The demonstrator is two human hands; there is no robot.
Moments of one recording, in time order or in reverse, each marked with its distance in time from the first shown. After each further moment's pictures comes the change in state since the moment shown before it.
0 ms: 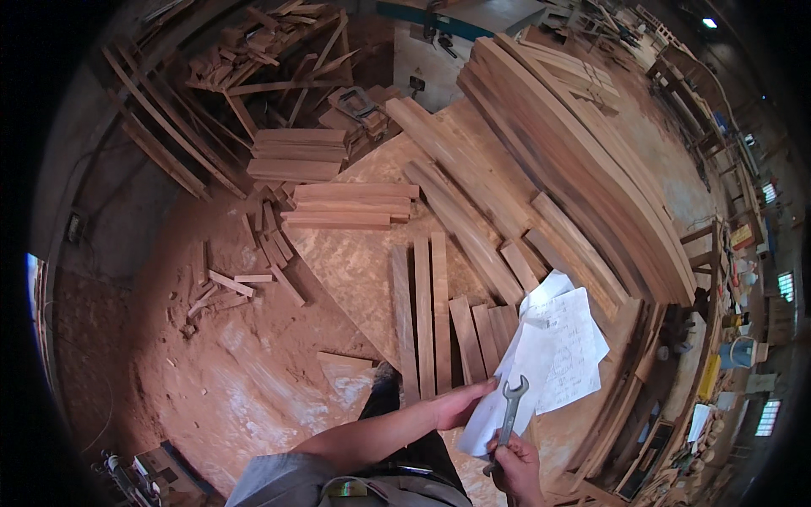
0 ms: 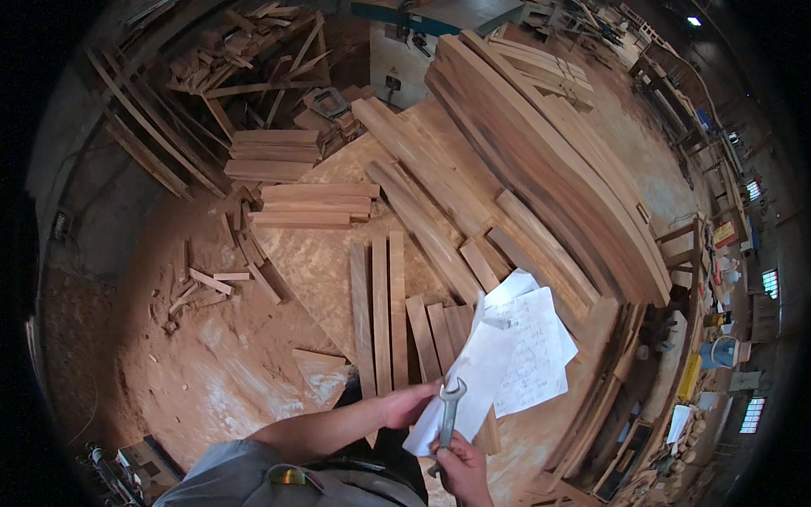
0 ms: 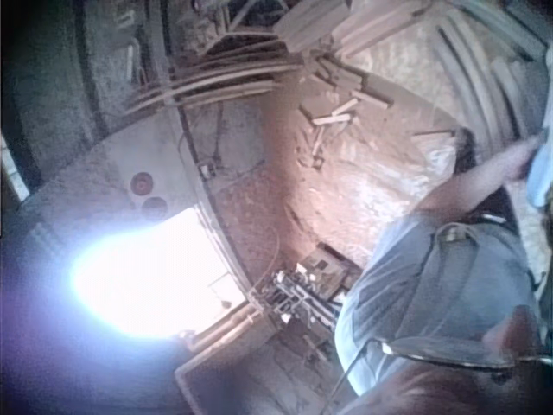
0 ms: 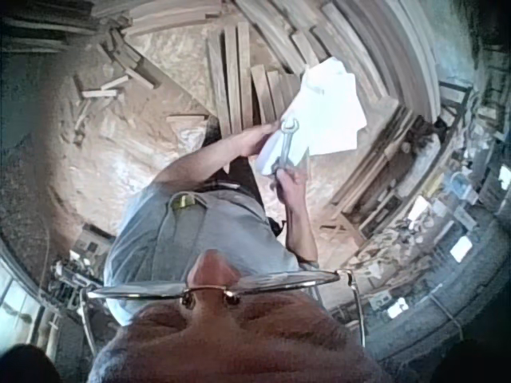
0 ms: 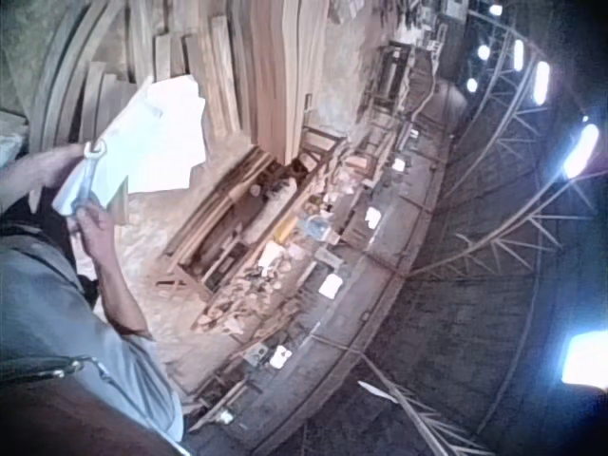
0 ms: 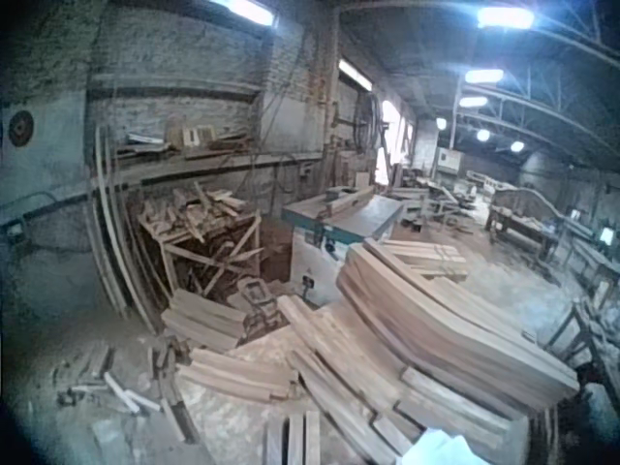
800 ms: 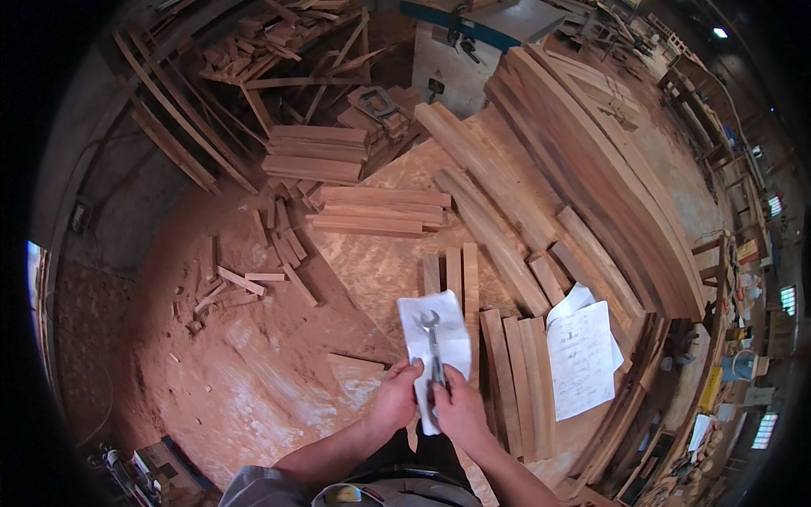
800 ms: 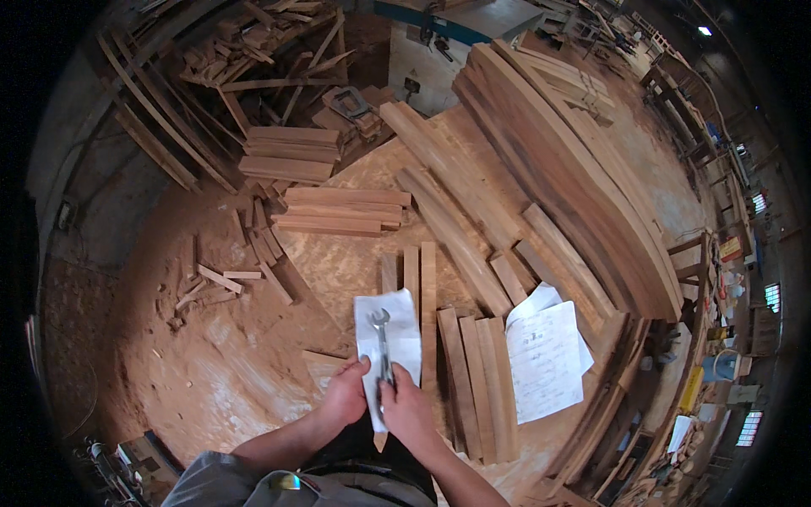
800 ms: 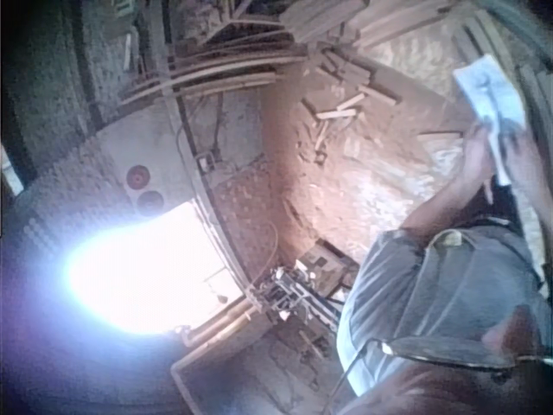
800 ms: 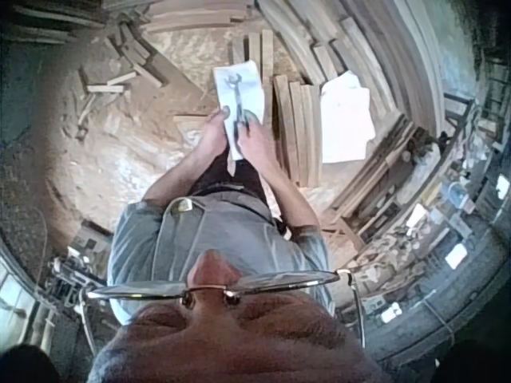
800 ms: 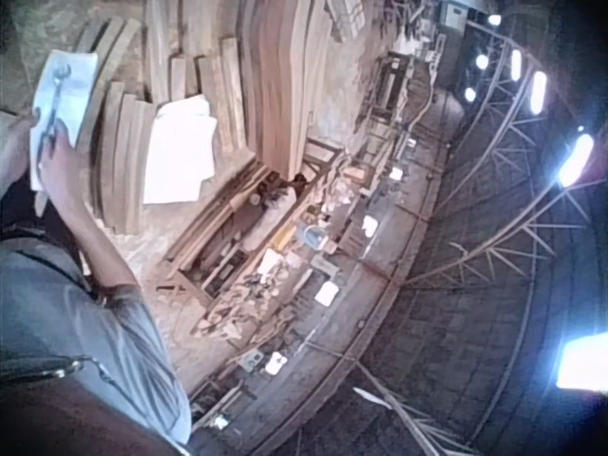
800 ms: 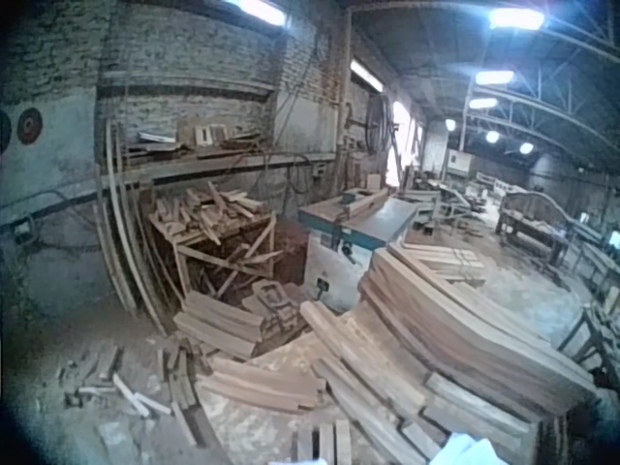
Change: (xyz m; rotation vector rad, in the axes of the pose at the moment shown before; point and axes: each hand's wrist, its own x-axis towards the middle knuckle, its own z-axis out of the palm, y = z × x) left_hand -0.096 -0.001 -0.098 -0.459 0.429 0.793; right_hand 0.121 0.037 0.141 -1.035 -0.083 -0.086
